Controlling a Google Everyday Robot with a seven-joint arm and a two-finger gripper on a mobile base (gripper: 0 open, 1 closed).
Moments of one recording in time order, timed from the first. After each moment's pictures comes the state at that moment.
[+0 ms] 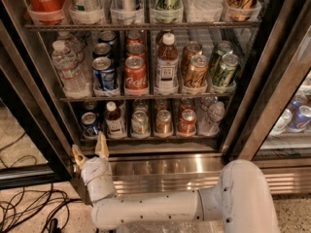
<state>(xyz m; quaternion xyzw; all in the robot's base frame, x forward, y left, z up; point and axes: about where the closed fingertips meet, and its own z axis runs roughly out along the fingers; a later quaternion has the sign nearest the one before) 0.596 0.220 0.607 -0.20 0.60 0.03 0.77</state>
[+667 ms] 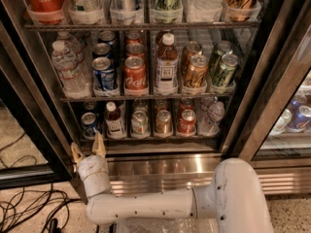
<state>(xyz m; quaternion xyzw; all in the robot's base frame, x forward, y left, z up) 0.612 0.232 0.594 -0.19 0.62 0.03 0.76</state>
